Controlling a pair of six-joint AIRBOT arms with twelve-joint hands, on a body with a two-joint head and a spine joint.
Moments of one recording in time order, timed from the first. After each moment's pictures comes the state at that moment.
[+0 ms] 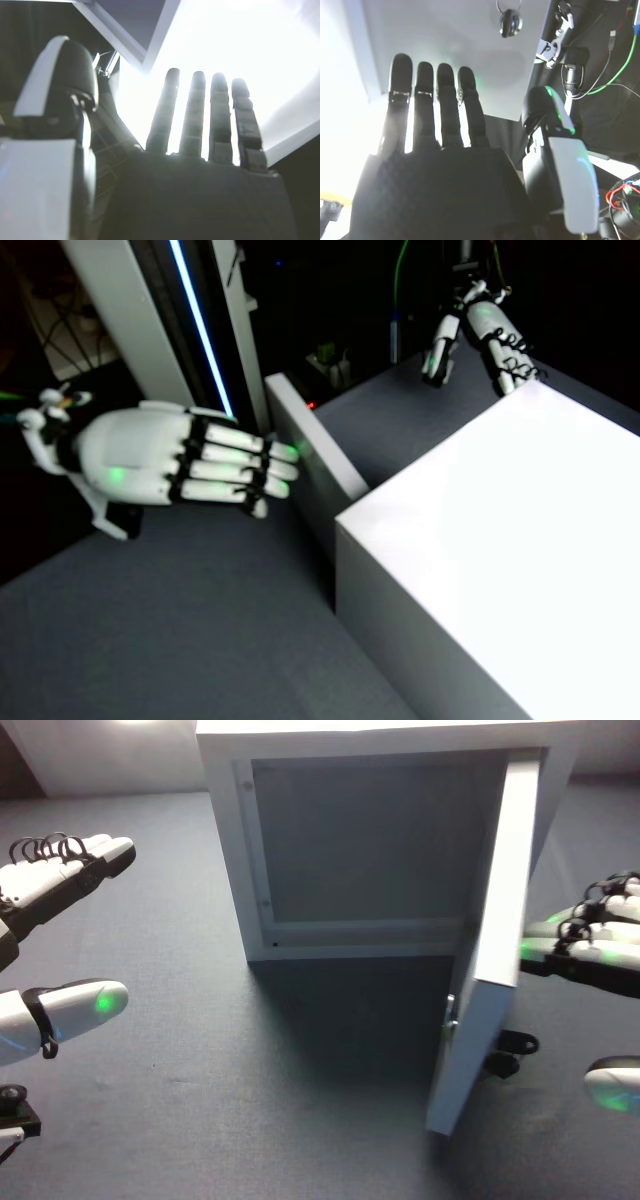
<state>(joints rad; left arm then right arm) 1.17 -0.89 1.10 -0.14 -1.38 0.43 -1.06 -0.75 0.85 -0.13 1.20 -0.69</state>
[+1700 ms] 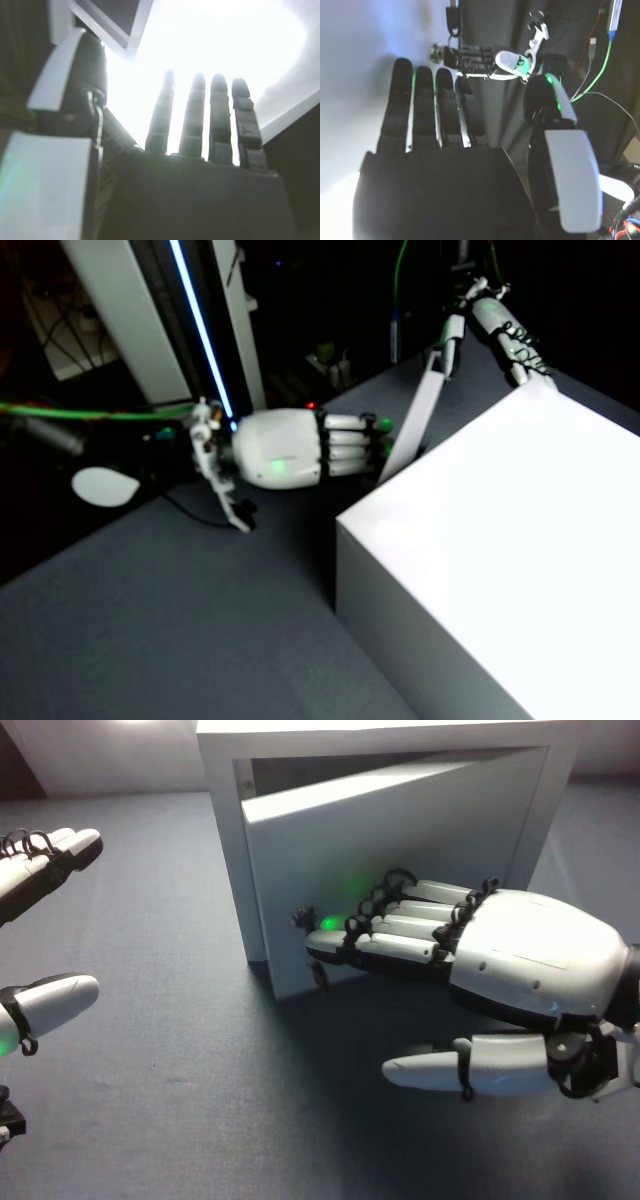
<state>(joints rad) 1.23 -0.89 1.09 -0.23 -1.45 0.43 -0.68 -1.10 1.06 -0.31 0.84 -0.63</state>
